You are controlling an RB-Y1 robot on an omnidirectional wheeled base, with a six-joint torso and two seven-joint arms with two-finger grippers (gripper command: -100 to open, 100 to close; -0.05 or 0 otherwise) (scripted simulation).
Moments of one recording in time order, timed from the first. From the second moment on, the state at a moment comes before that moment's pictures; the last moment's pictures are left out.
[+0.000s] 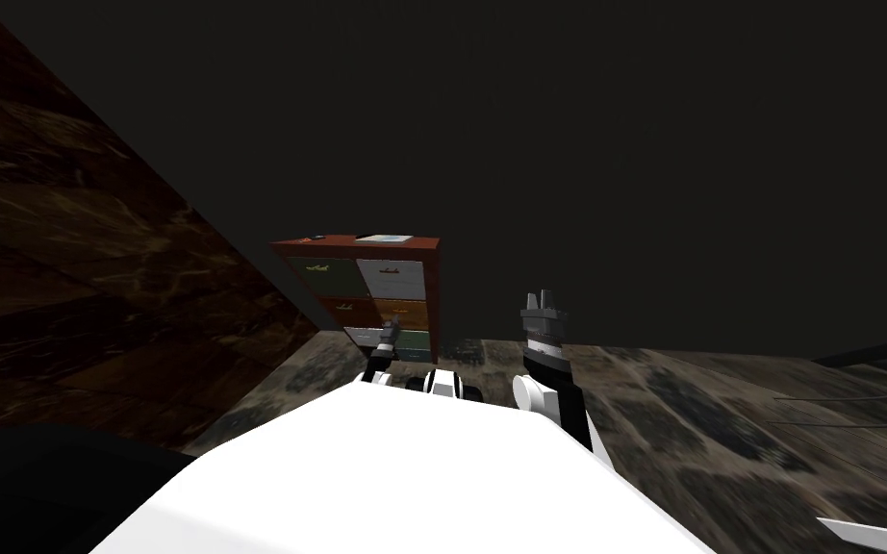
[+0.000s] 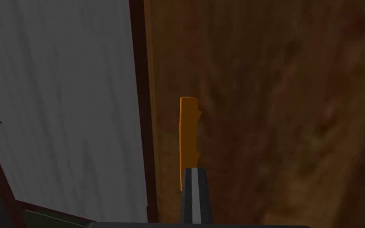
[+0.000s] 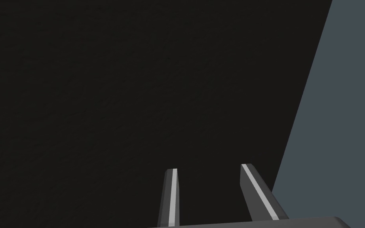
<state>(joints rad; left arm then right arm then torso) 0.29 0.08 0.00 -1.40 0.04 -0.68 0.07 0.46 -0.01 0.02 -2.22 -0.12 -0.46 -0.04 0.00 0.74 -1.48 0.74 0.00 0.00</state>
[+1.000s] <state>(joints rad) 0.28 0.11 0.01 -1.51 0.03 -0.51 0.06 0.46 -0.01 0.02 -2.22 -0.12 -0.46 -0.04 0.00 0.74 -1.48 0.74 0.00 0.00</state>
